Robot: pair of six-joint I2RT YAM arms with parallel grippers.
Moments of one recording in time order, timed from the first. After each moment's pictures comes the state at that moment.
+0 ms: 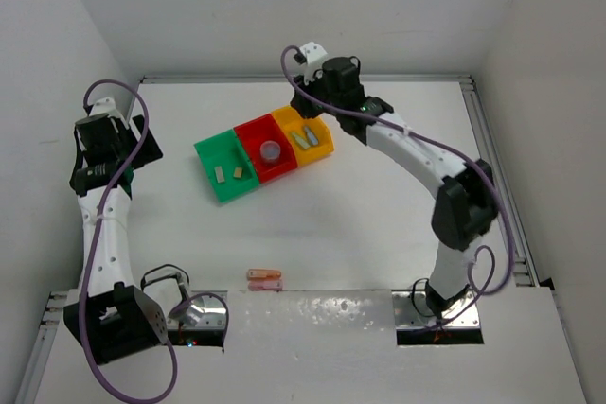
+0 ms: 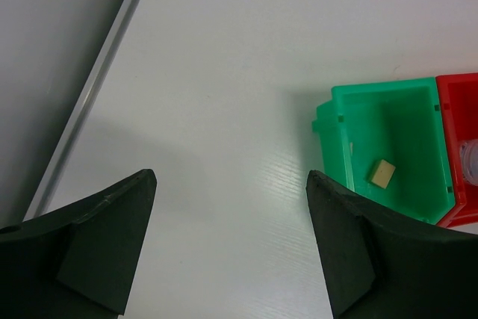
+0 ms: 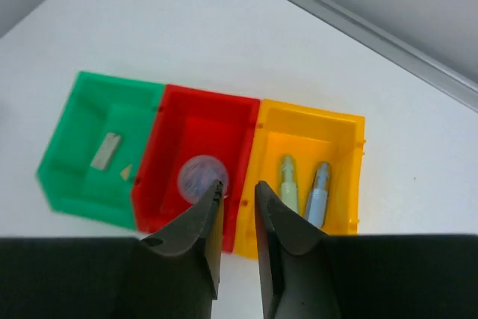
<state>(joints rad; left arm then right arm) 0.36 1.06 1.01 -0.56 0.02 -0.11 0.57 1.90 1.65 -0.15 -0.12 0.01</state>
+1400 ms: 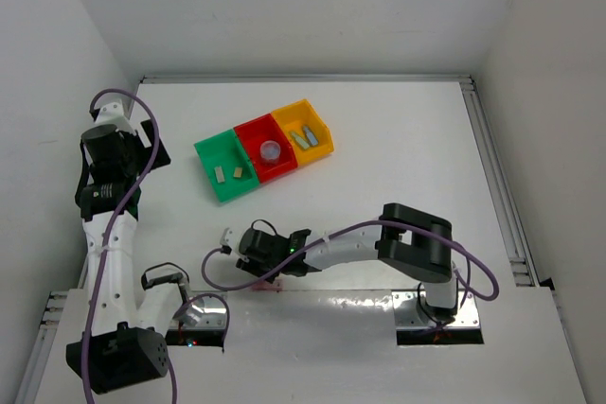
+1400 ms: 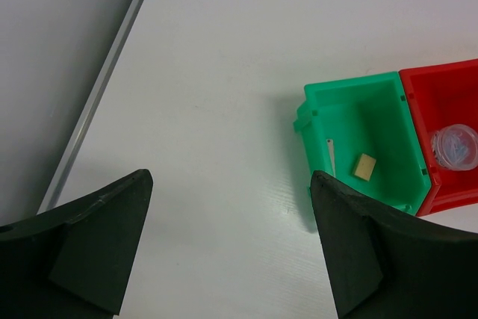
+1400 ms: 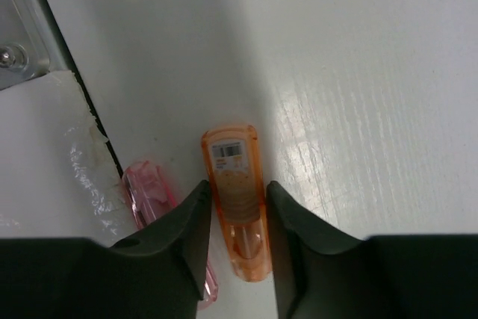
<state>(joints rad) 0.27 0.89 0.95 -0.55 -0.02 -0.09 1.32 1.94 1.09 -0.09 0.09 0.04</state>
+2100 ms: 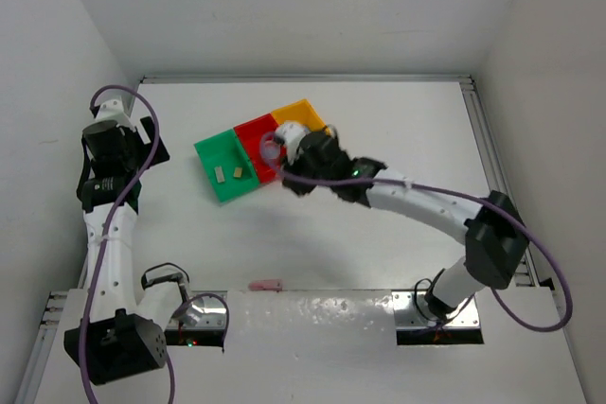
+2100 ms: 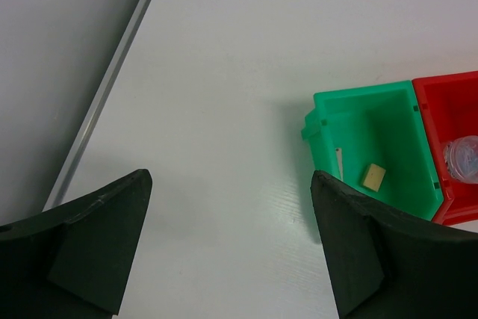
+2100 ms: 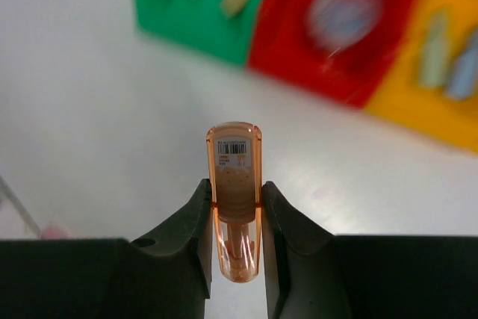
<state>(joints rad) 0.28 0.94 0.95 -0.51 -0.04 -0.09 0.93 1.60 1.10 -0.19 0.00 0.05</state>
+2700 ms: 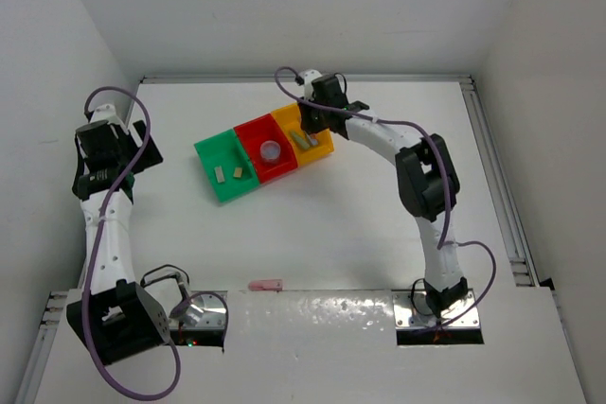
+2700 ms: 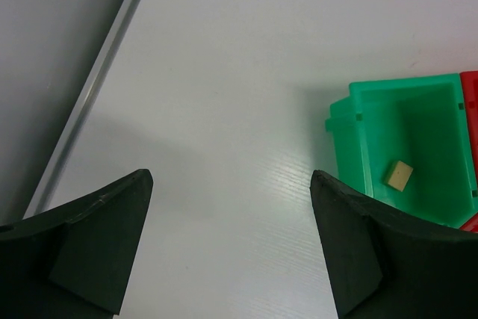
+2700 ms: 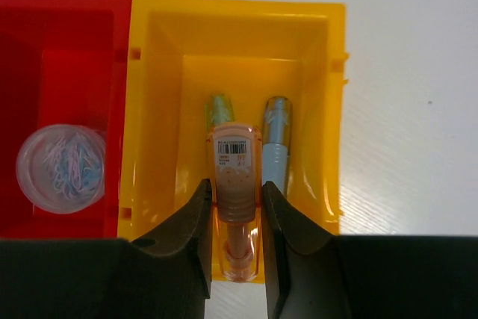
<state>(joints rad) 0.39 1.05 0.94 -0.49 0.04 -0.09 0.51 2.16 1.71 -0.22 -0.04 0.01</state>
